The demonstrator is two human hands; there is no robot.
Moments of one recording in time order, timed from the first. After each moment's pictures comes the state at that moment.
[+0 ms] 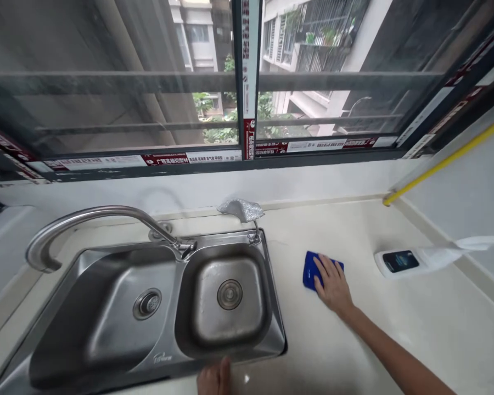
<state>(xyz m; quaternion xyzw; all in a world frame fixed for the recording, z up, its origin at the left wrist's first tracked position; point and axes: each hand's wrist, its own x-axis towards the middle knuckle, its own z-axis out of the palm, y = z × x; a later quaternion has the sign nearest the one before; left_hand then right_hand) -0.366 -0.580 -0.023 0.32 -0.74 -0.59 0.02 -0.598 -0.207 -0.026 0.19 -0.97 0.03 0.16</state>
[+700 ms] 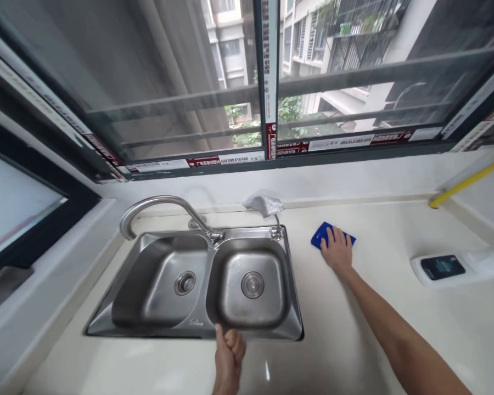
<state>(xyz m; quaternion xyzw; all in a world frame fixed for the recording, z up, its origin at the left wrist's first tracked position) -0.375 -0.568 0.031 0.42 -0.37 -0.83 0.07 -0.705 -0.262 -0.040 0.06 -0.97 0.05 0.22</state>
